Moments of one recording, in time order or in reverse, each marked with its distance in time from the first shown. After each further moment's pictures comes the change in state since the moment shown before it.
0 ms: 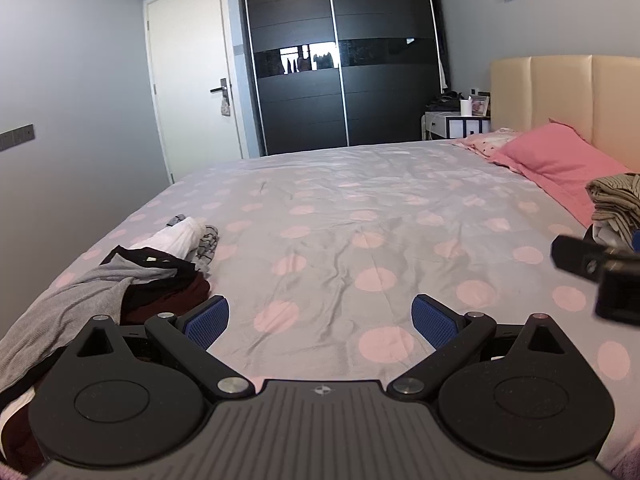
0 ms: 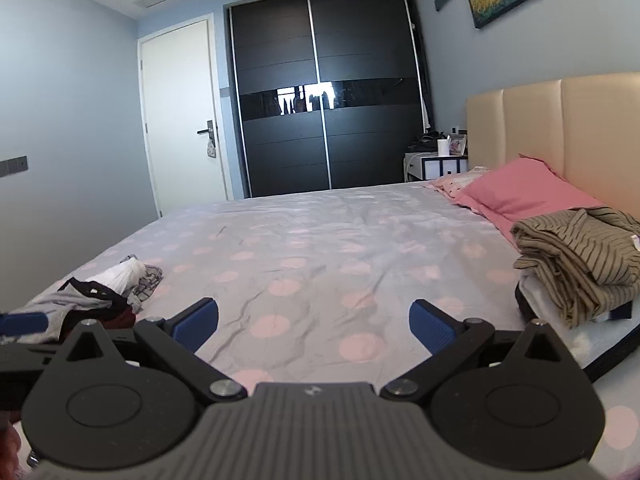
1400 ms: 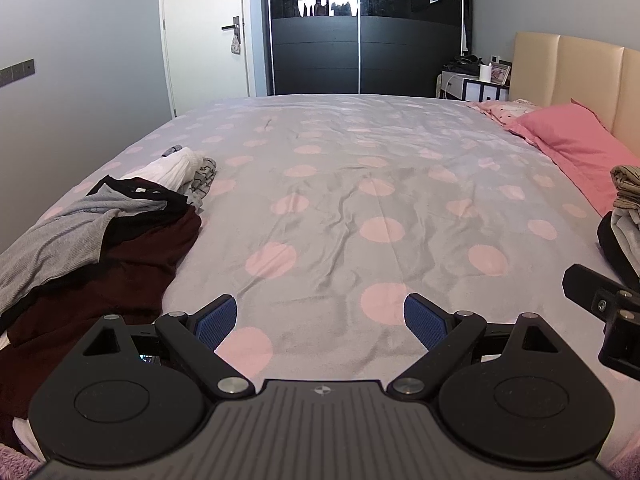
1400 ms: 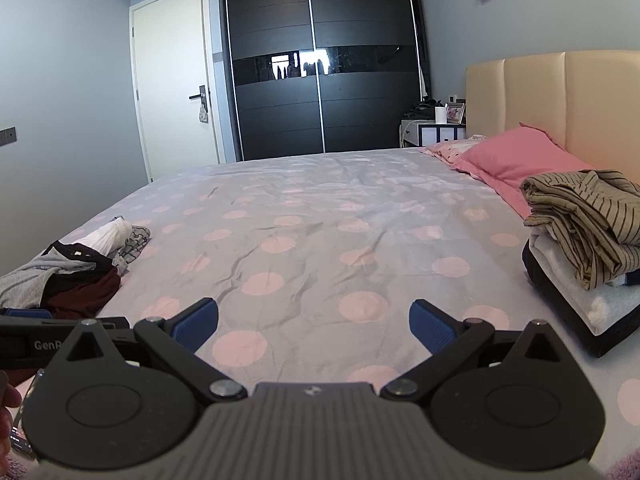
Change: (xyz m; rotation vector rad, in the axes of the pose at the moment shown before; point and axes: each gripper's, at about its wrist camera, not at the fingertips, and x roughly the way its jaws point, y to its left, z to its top) left arm 0.054 0.018 -0.021 -0.110 0.169 -0.030; right arm 0.037 0.011 -0.023 -0.064 0.106 -0.050
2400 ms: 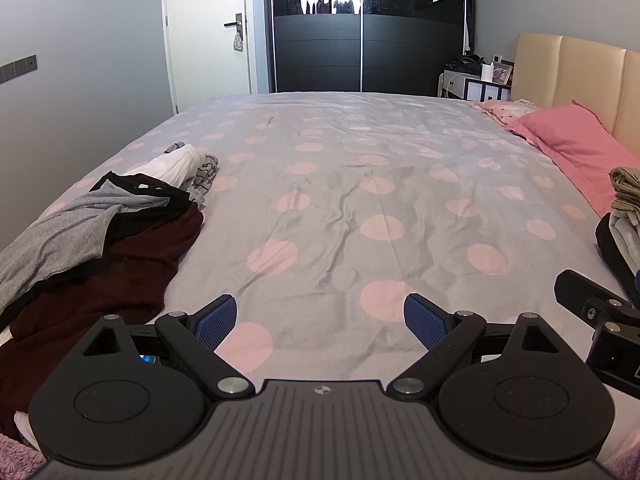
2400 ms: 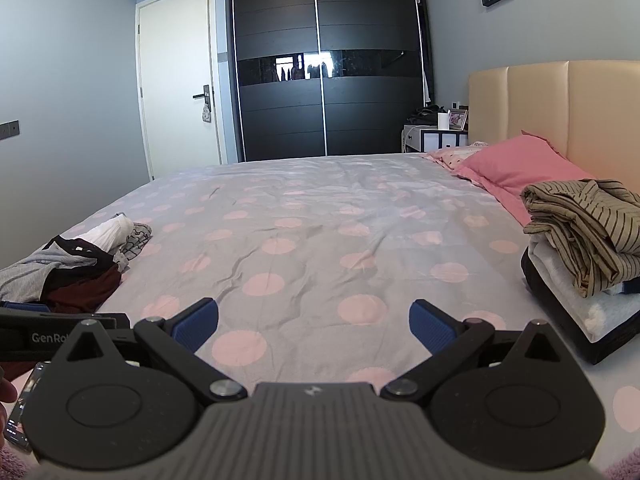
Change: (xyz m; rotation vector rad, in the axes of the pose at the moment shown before) left arm -0.006 0.000 0.001 -0.011 0.010 -0.002; right arm -0.003 0.003 -0.002 -0.026 -0.005 0.000
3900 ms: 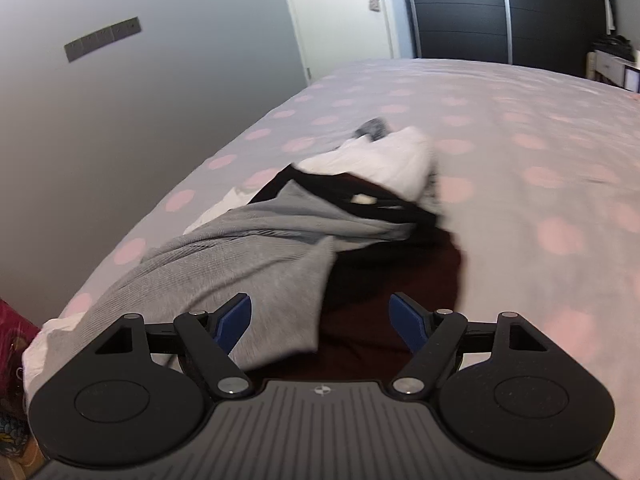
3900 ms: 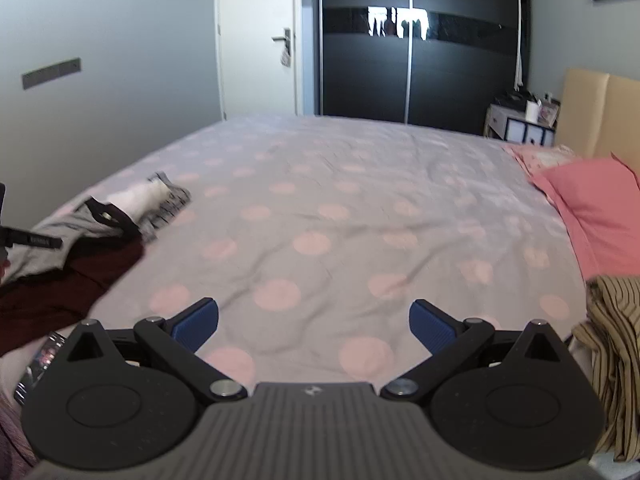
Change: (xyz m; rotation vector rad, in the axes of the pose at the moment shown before) left arm 0.175 0.239 0.068 -0.090 0.133 0.398; right arm 0.087 -0.058 0.112 -0.184 0.203 0.212
